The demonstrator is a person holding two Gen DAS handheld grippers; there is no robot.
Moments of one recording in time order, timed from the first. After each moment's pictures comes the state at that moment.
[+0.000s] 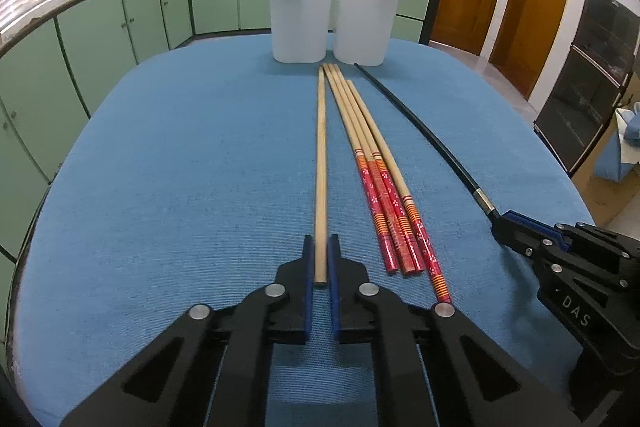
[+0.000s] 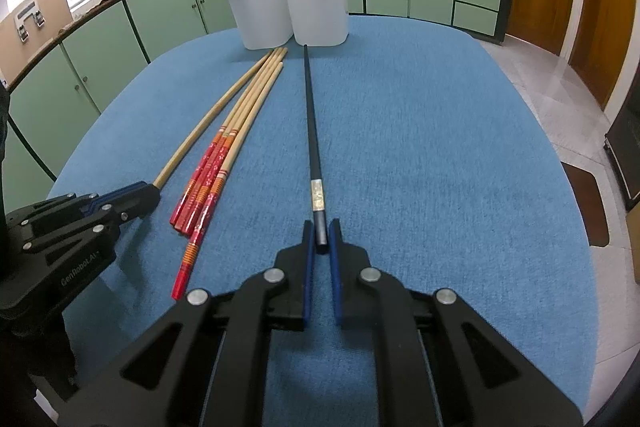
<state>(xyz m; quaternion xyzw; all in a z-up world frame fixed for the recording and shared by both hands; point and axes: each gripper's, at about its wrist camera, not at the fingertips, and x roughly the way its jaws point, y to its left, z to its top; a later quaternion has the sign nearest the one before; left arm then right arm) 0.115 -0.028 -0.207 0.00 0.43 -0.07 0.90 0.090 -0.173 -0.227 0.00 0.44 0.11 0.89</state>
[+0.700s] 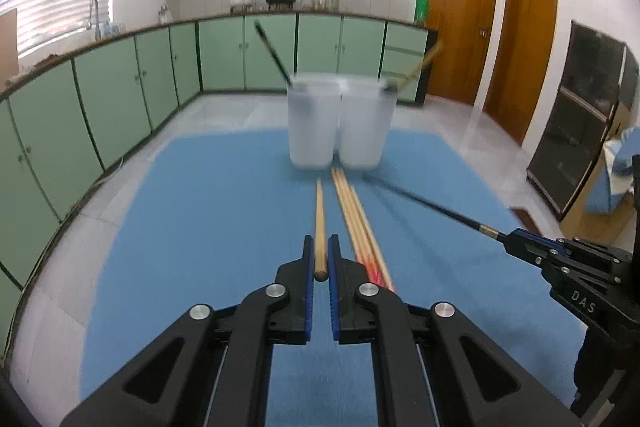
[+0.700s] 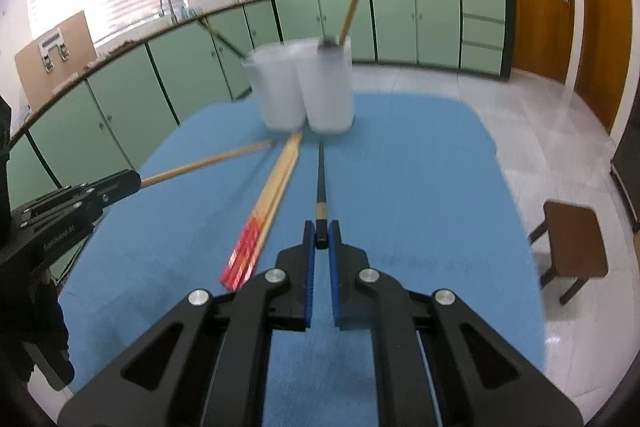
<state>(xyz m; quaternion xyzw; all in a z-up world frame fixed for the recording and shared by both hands) 0.095 -0.004 -0.111 -0.01 0.32 -0.07 0.94 0.074 -0.194 -0.145 0.02 0.35 0.14 0.92</state>
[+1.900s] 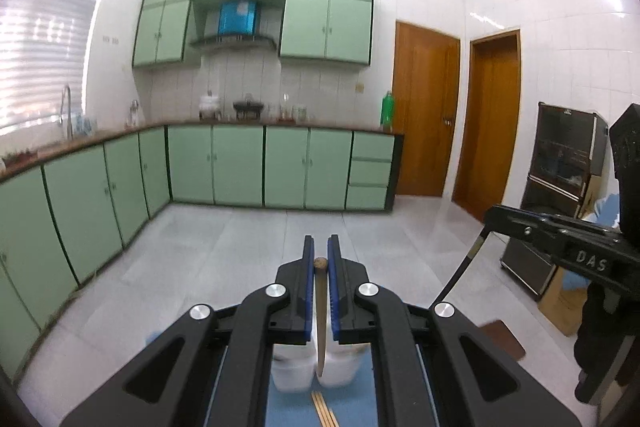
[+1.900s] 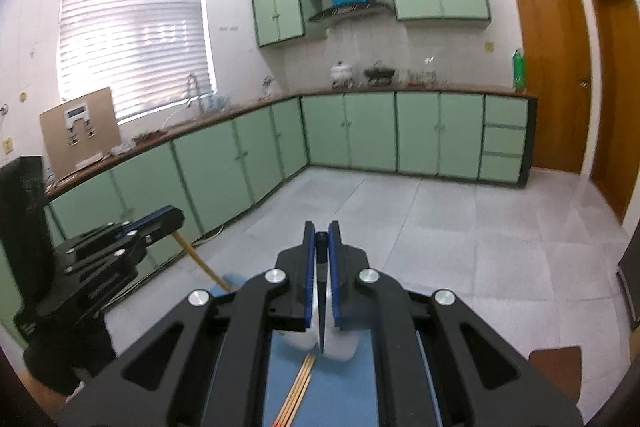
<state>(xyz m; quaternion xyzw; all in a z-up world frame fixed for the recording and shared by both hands) 0.210 -0.020 0.102 -0.01 0.15 -0.13 0.98 0.207 -0.205 0.107 0.02 0.20 0.18 0.96</state>
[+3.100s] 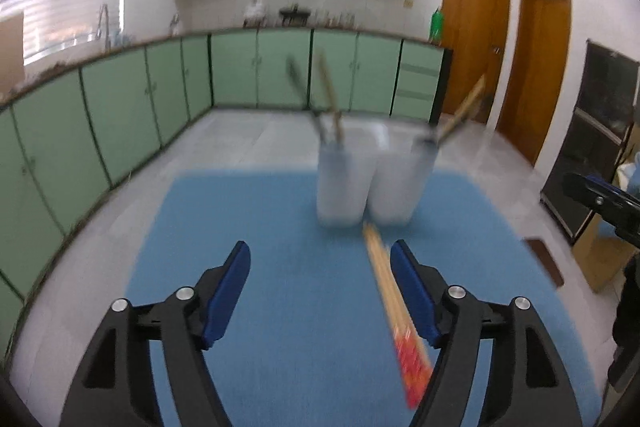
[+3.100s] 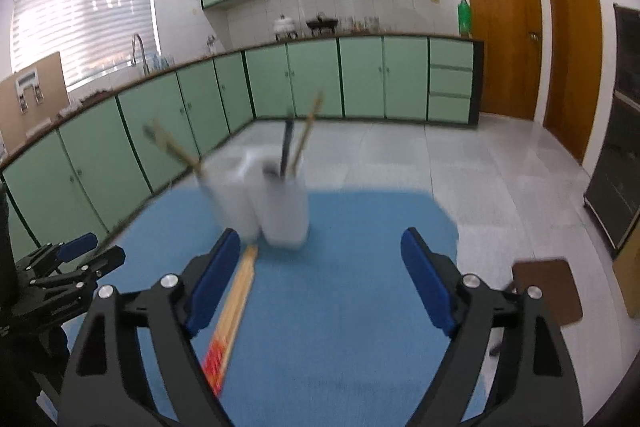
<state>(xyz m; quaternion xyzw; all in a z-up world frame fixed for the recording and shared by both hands) 0.153 0.014 -0.117 -0.02 0.32 -0.04 0.94 0.129 -0.221 -0.100 0.03 0.28 0.08 0.96</state>
